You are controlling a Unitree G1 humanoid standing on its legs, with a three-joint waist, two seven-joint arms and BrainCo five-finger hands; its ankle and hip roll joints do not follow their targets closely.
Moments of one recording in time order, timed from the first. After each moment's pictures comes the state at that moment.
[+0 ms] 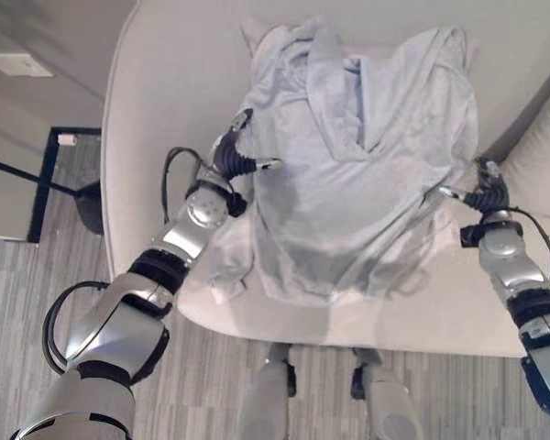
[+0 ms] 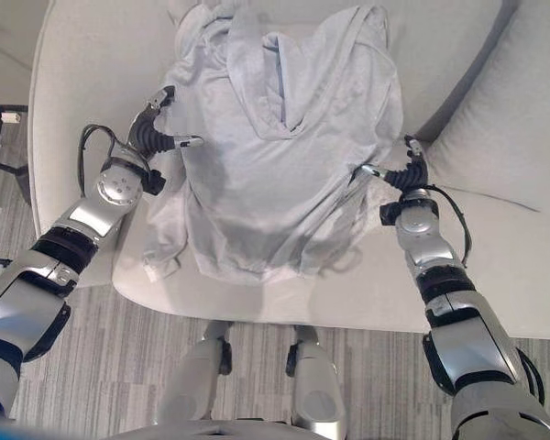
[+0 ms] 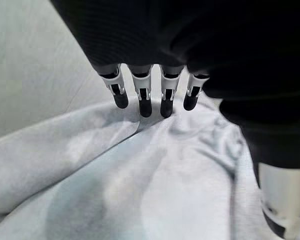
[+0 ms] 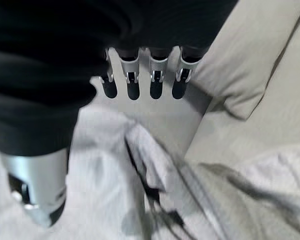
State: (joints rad) left arm -0.89 0.62 -0.52 0.61 -0.13 -0.16 0.30; right arm -0.67 -0.63 0.22 0.76 0.28 -0.14 -0.34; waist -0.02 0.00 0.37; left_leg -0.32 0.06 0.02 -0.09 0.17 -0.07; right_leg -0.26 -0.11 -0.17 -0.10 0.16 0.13
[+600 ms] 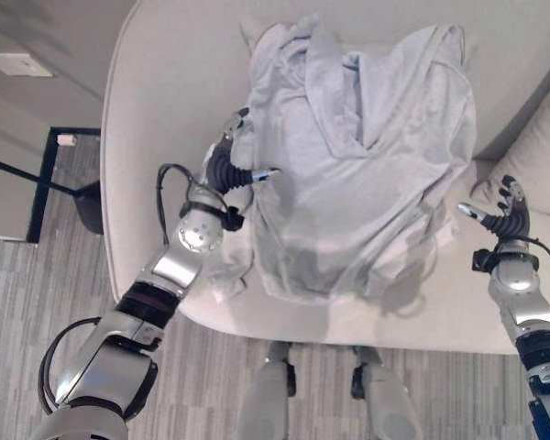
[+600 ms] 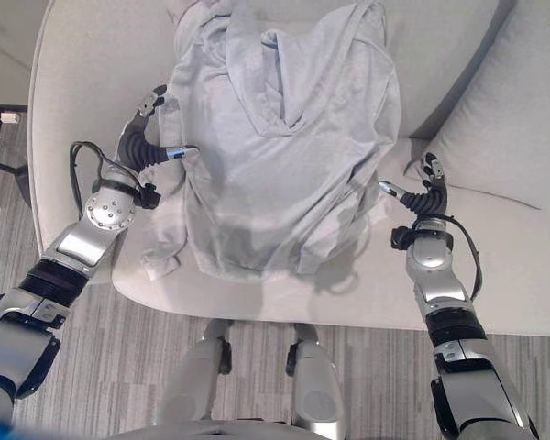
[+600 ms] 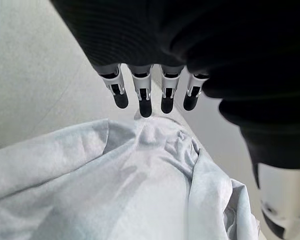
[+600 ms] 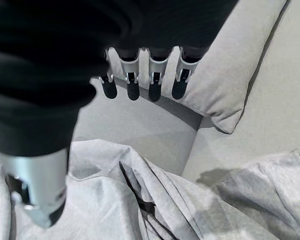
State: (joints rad) left arm -0.71 0.64 -0.39 0.36 -0.02 -0.17 0.32; right arm -0.44 -0.60 0.07 0.53 0.24 -0.18 -0.37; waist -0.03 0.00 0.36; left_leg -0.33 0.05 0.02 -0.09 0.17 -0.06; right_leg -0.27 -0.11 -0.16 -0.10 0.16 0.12
